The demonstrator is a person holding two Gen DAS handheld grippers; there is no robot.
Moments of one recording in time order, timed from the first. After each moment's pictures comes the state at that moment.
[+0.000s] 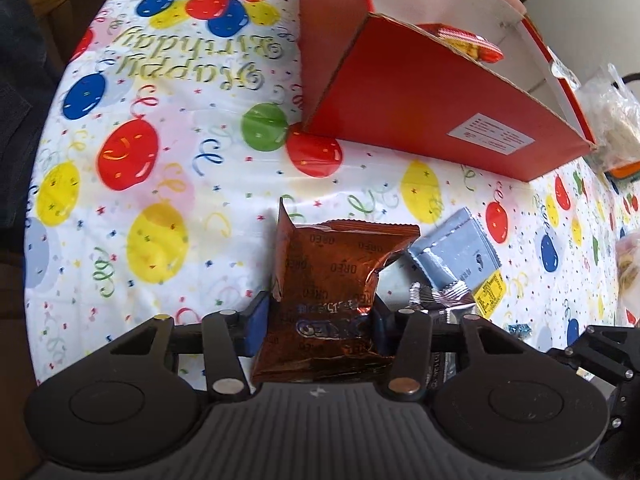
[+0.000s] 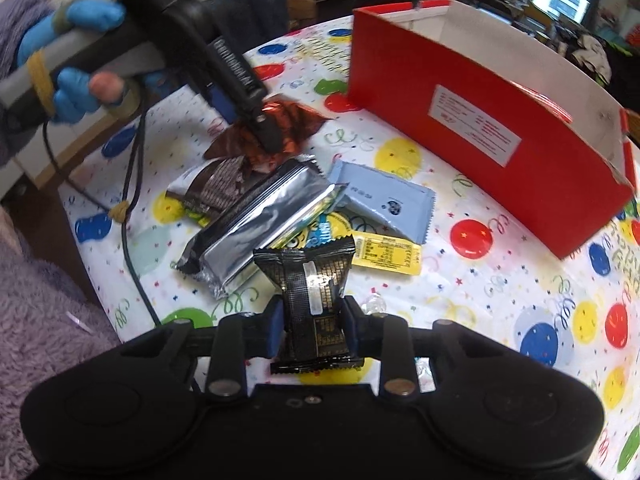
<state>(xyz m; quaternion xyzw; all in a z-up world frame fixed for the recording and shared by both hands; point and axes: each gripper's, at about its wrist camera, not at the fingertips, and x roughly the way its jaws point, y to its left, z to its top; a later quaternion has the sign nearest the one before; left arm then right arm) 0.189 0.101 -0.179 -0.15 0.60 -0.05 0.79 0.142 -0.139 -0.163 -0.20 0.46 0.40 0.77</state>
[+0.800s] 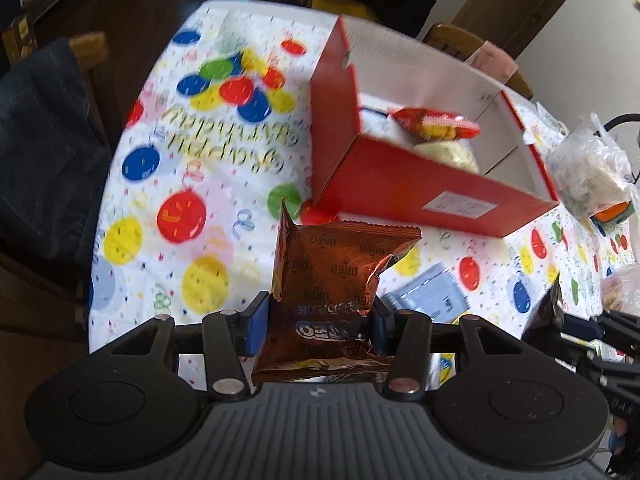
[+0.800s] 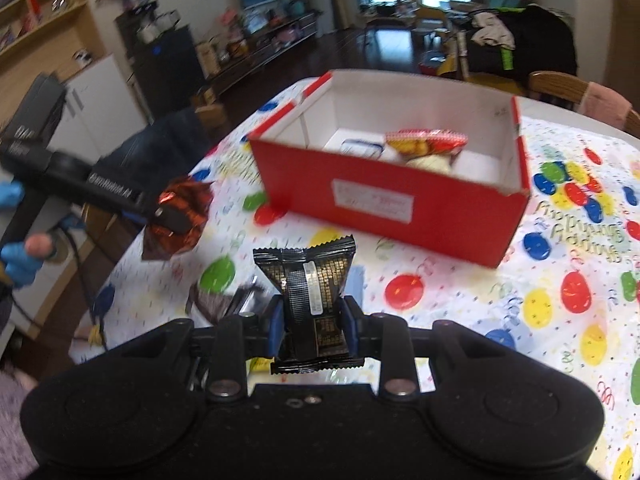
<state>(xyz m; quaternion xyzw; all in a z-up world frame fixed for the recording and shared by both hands) 0.168 0.118 -0.109 -0.15 0.52 -0.03 0.84 0.175 -0.168 -0.102 -0.04 0.42 0.31 0.85</state>
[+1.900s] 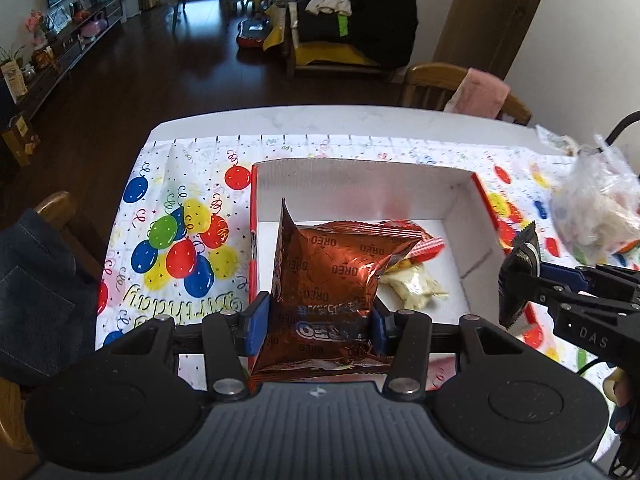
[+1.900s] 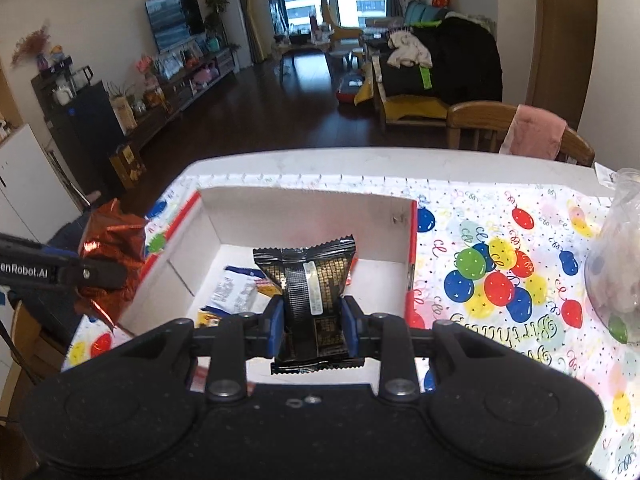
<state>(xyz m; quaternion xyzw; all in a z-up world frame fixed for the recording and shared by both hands) 0.306 0.039 -0.032 -0.05 0.49 0.00 0.87 0.332 -0.178 -0.072 -0.02 0.41 0.21 0.89</state>
